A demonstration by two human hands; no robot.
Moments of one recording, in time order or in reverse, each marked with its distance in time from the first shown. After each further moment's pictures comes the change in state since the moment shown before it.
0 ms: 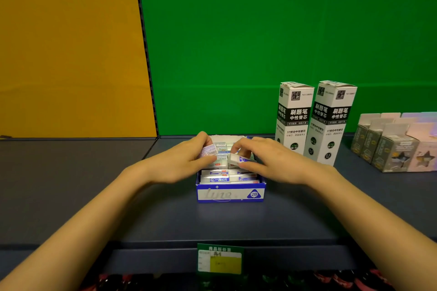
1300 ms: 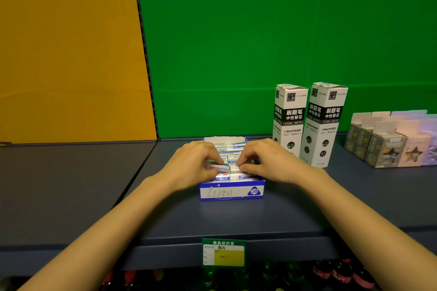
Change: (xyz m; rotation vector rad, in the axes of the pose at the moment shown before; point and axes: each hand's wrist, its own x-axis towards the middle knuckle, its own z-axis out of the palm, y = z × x) left_hand 0.012 -0.009 0.023 0.334 0.249 0.137; right_hand -0.001 -0.002 0.008 0.029 0.109 0.090
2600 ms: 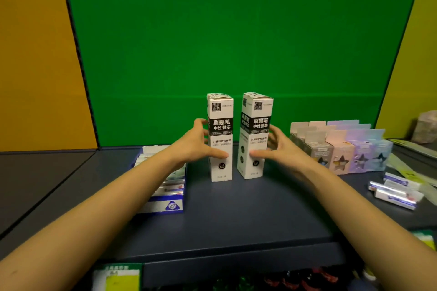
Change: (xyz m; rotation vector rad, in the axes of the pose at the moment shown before) left_hand 0.114 0.104 0.029 -0.782 -0.089 -0.363; right_hand -0.061 0.139 -0.058 0.898 0.243 0.459
